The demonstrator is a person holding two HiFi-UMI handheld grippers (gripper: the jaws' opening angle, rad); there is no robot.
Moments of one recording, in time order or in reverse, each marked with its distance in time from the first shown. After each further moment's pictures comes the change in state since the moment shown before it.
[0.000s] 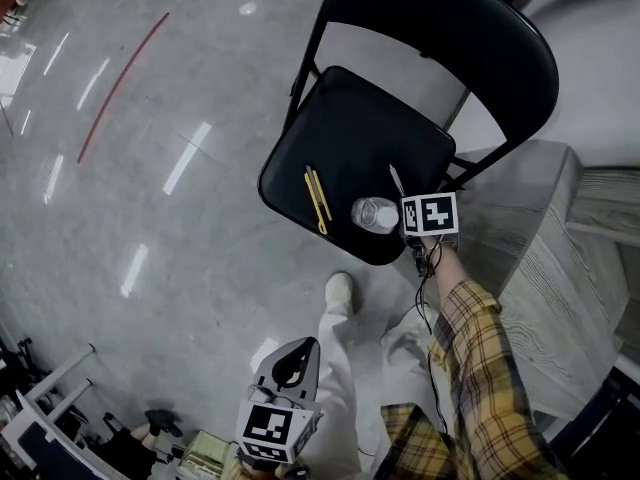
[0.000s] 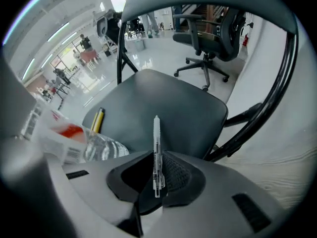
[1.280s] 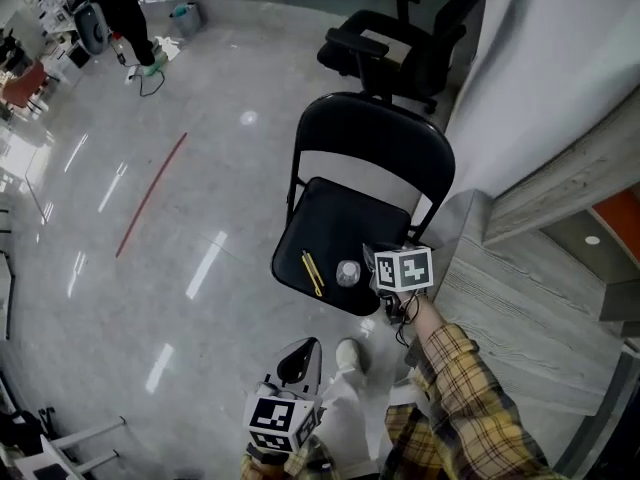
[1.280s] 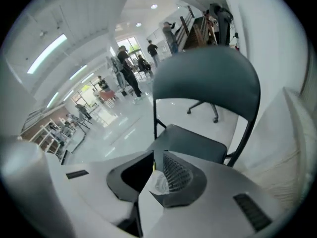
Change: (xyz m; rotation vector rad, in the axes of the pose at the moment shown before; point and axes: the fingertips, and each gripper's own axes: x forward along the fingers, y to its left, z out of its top) left arm -0.079 -0.081 0.128 0.200 -0.235 -0.032; right arm -0.212 0.073 0.079 0.096 -0.361 0.224
